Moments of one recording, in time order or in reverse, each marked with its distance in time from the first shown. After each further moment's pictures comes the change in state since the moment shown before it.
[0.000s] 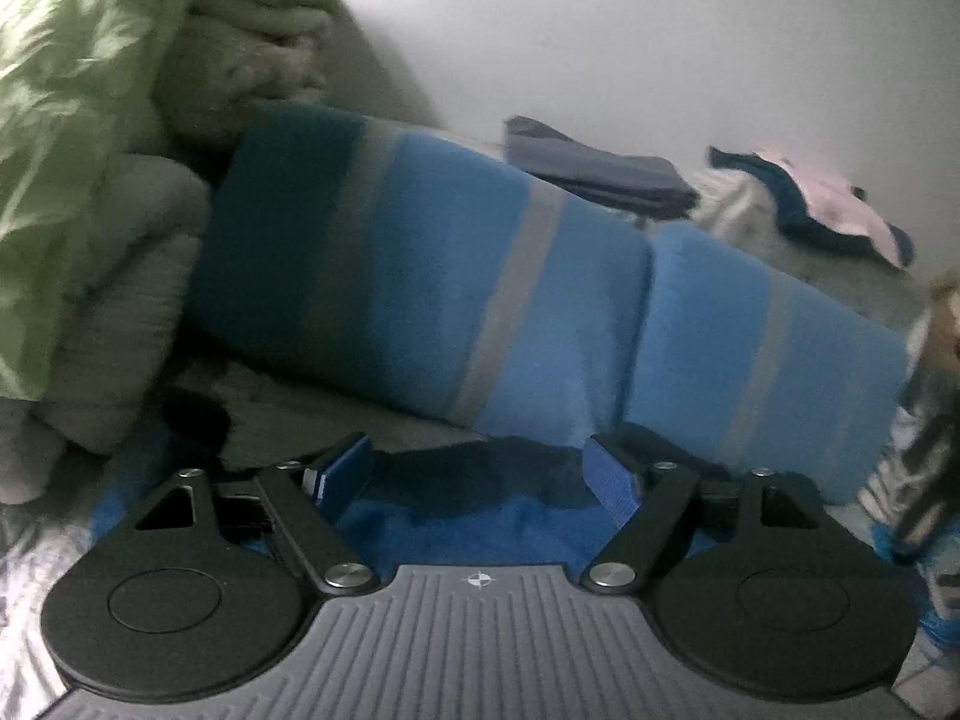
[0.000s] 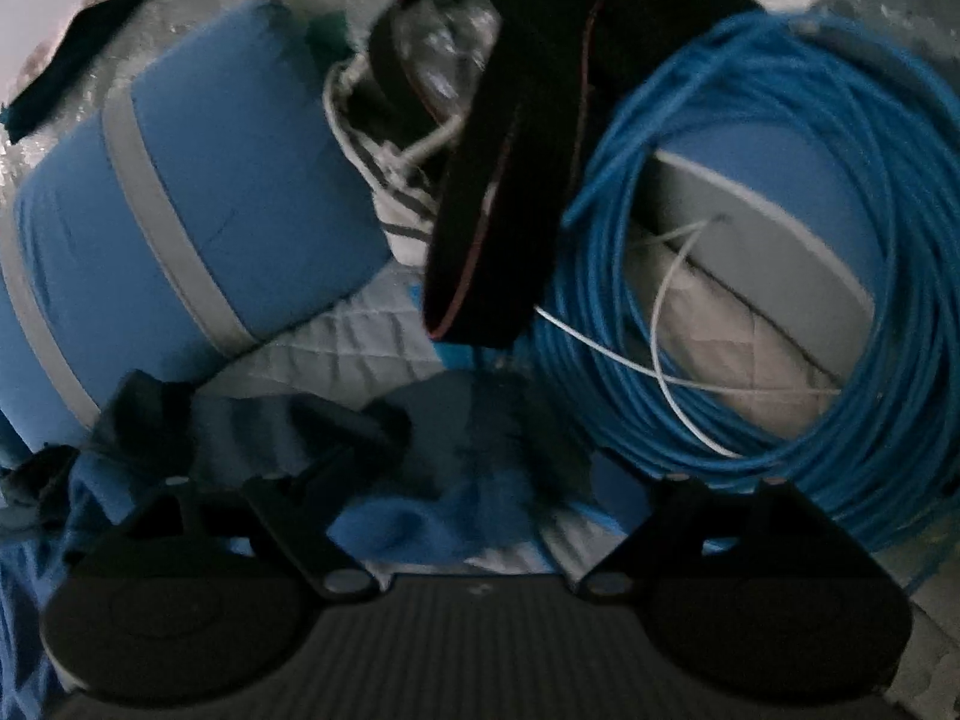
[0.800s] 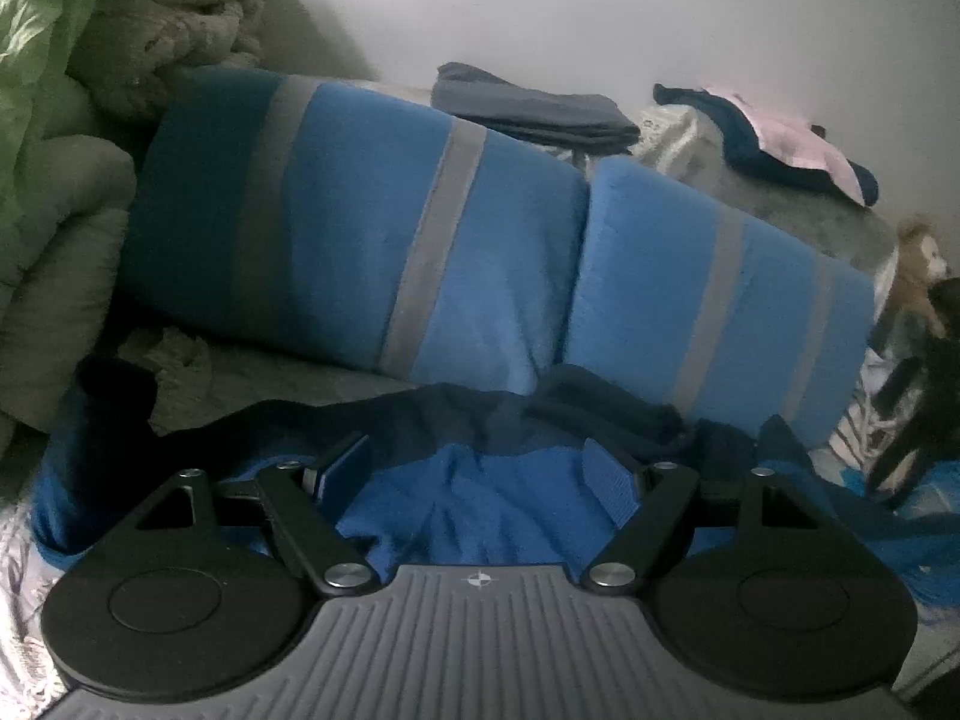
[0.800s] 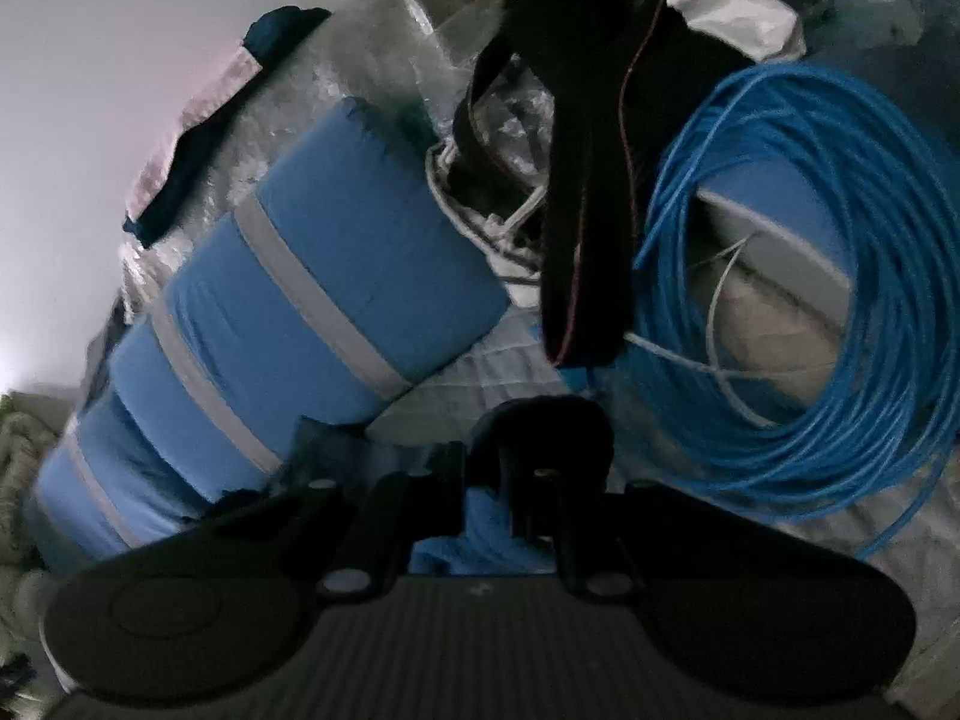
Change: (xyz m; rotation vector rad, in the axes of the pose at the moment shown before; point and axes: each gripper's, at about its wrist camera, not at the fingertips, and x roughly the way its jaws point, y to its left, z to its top) left arm 0.009 -0.041 -0.017 0.048 0.079 -0.043; right arm -0.096 -0.010 0.015 0.104 -0.034 0.242
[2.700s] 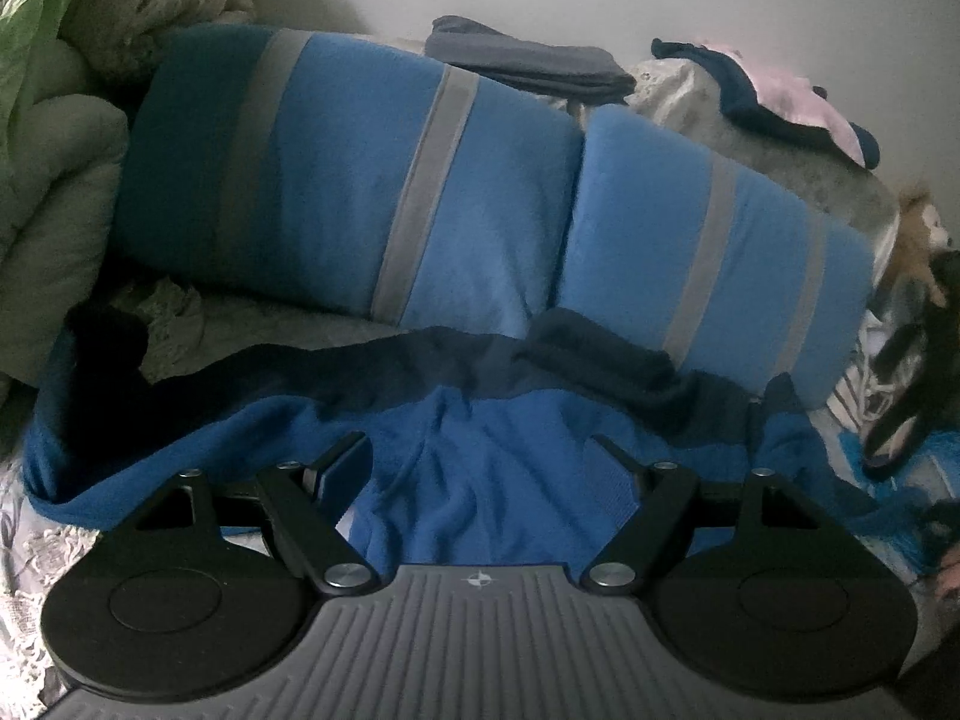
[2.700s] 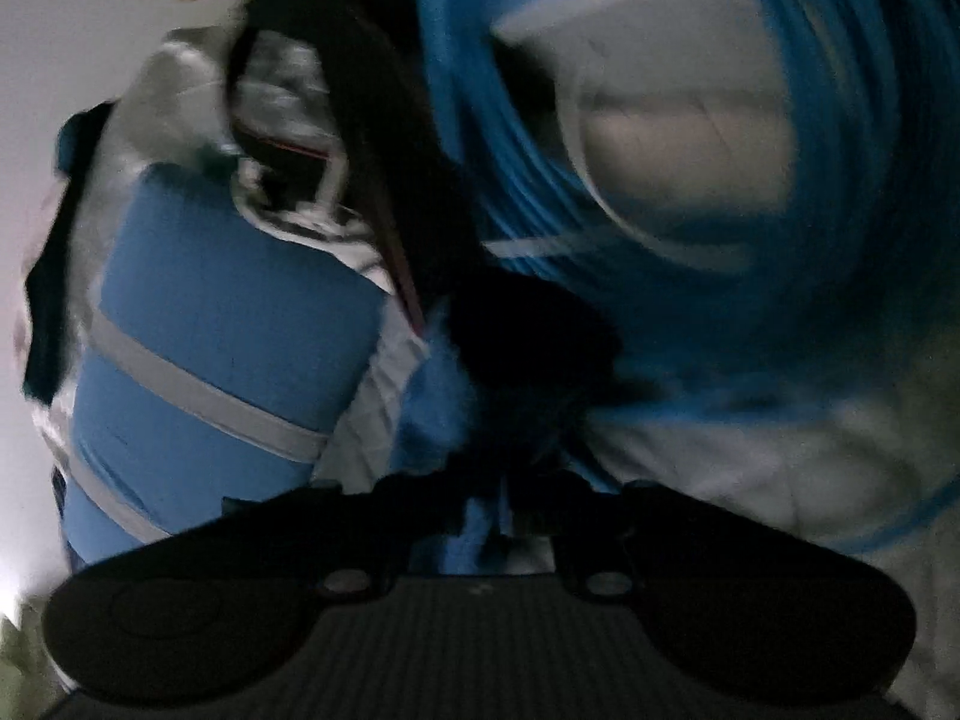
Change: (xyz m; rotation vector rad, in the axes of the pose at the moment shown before) left arm 0.004 -0.011 -0.018 -0.011 0.090 0.017; right arm 0.093 -0.063 -0.033 0.375 -0.058 -0.002
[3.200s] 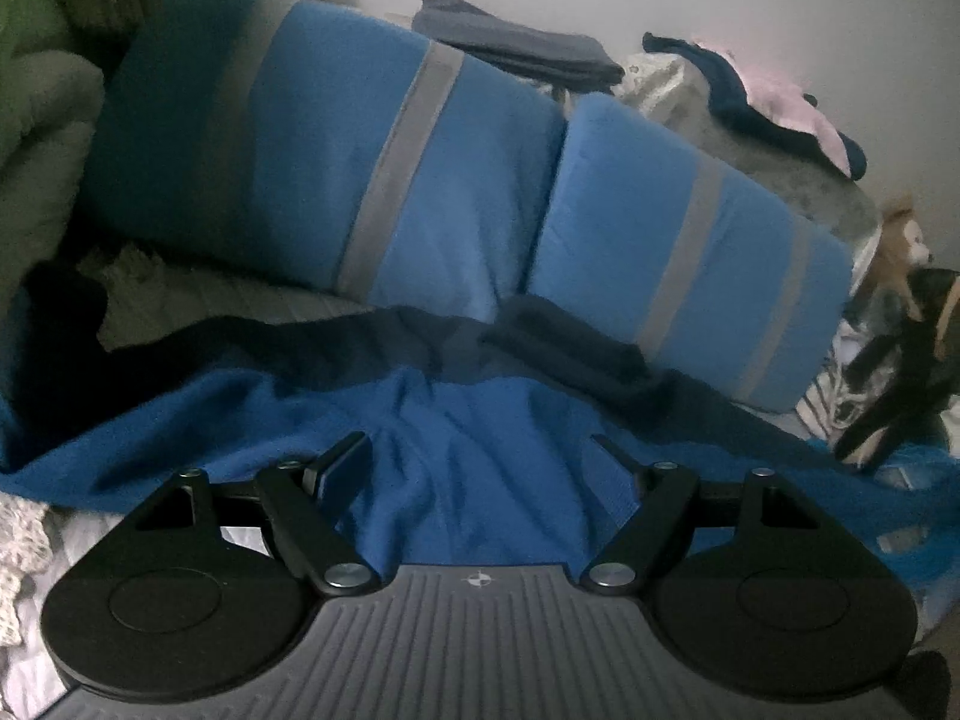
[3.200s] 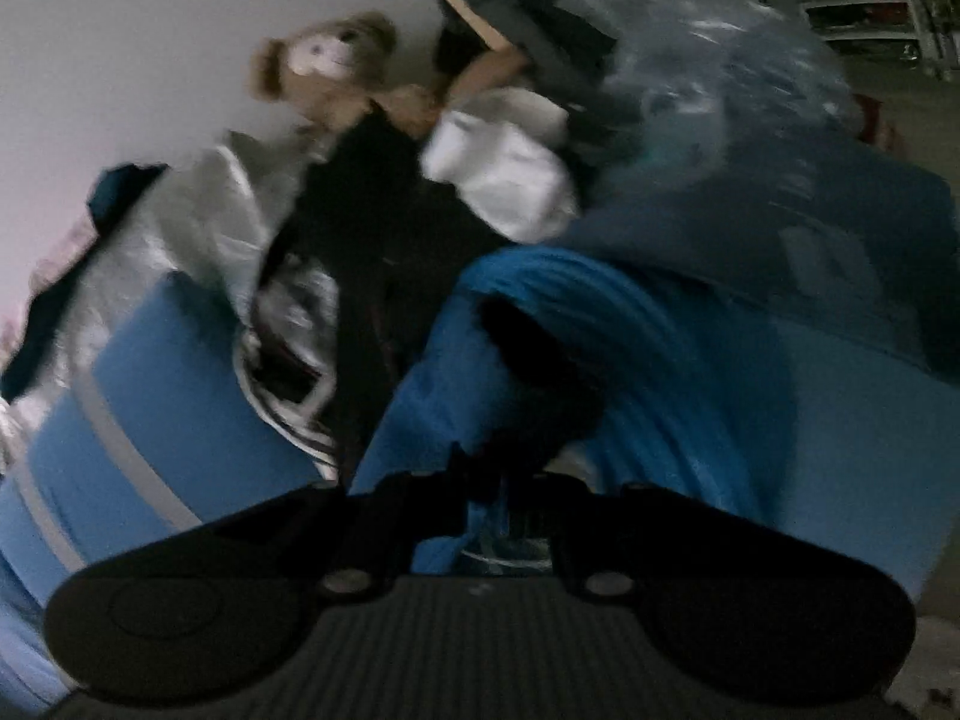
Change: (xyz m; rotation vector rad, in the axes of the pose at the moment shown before) left arm 0.018 -0.003 -0.007 -0.053 0.033 -0.086; right arm -0.113 0.001 0.100 -0.260 -0.221 -0.204
